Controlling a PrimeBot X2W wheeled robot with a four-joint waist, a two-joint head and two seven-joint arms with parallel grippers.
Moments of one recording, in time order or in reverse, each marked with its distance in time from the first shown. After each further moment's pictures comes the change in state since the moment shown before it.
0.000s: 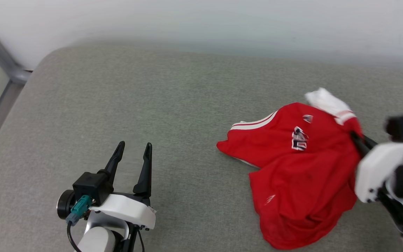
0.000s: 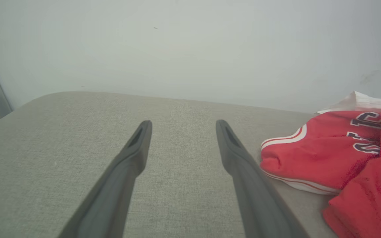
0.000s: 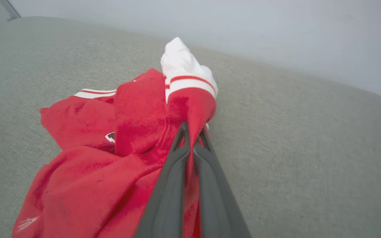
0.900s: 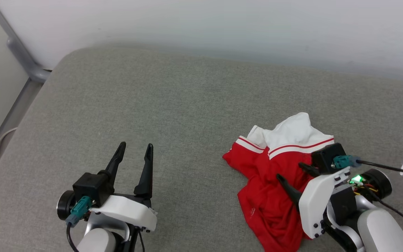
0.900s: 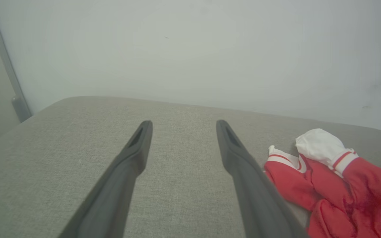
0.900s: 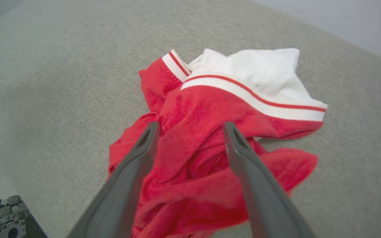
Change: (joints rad) left arm 0.003 0.063 -0.078 -0.045 -0.071 0.064 0.003; right arm 0.106 0.039 0.218 -0.030 0.021 0.000 0.046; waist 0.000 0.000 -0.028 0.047
